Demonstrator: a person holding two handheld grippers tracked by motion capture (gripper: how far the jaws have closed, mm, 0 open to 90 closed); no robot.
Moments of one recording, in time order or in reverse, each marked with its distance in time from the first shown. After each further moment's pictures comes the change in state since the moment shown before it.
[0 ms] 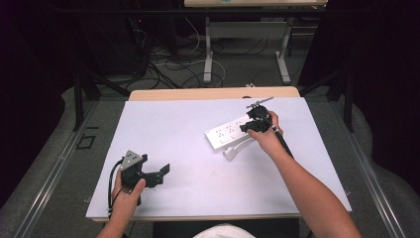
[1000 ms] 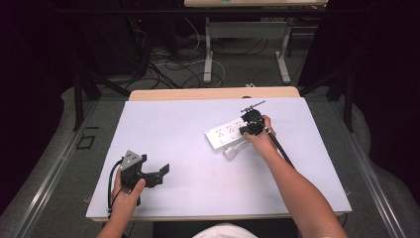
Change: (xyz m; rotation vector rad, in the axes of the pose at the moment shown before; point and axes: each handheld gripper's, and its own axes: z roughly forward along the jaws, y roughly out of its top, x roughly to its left) left arm 0.001 0.000 0.000 0.006 0.007 0.004; right arm 0.003 -0.006 0.034 0.049 -0.015 -0.017
